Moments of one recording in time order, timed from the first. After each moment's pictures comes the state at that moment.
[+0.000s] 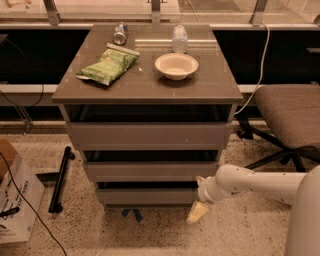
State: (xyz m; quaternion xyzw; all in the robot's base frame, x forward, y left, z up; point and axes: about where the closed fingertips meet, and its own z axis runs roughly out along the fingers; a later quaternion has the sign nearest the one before) arm 0.542 -0.154 0.409 -0.57 0.79 0.10 0.21
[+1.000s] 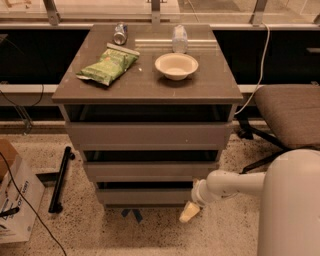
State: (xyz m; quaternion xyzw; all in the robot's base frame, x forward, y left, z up) arm 0.563 -0.140 0.360 -0.53 0.81 0.10 0.21
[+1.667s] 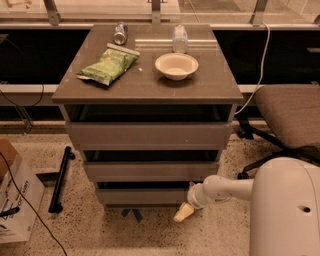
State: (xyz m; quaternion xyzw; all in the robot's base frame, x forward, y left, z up) arm 0.585 -0.128 0.303 -0.49 0.83 0.12 0.23
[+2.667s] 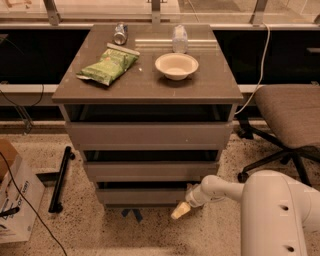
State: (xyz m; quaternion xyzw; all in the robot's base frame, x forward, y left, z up) arm 0.617 -0.122 0.242 -0.47 0.84 0.16 0.24
